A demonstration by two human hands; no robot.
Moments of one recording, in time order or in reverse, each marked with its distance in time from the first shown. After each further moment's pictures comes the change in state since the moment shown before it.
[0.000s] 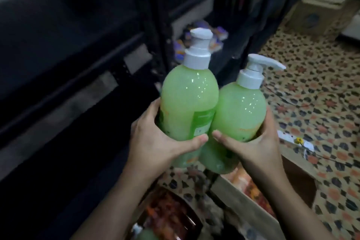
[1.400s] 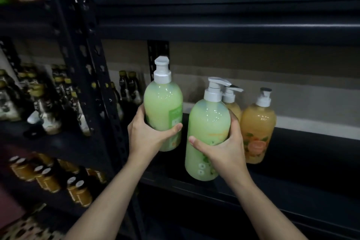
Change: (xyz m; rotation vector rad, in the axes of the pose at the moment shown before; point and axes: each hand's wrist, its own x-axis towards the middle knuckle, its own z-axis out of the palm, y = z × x) left_hand -0.315 -0.042 -0.545 0.236 1.451 -0.250; right_hand -0.331 -0.344 0.408 0.265 -1.123 -0.515
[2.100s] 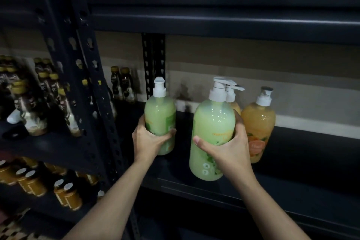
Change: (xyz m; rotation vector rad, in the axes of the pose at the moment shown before) left_hand 0.019 -0.074 0.042 -0.017 -0.029 -0.140; right_hand 0.007 -0.001 0.004 -0.047 0.024 0.044
